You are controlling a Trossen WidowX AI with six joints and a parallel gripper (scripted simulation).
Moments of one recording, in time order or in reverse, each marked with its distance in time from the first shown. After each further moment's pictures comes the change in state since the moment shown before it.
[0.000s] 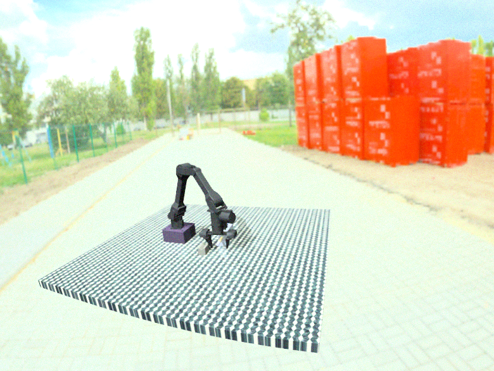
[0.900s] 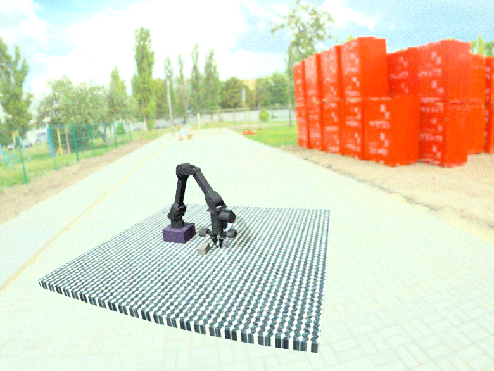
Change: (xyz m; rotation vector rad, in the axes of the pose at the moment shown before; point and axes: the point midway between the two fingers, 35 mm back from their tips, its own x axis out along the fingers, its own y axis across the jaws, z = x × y) arm -0.002 0.000 0.000 0.001 0.000 0.000
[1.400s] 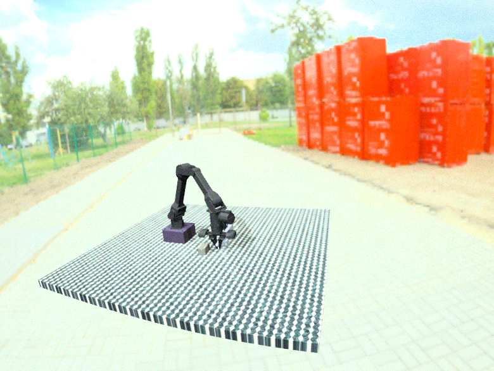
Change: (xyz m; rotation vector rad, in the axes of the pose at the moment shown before) arm 0.000 0.001 -0.008 0.010 -0.001 0.005
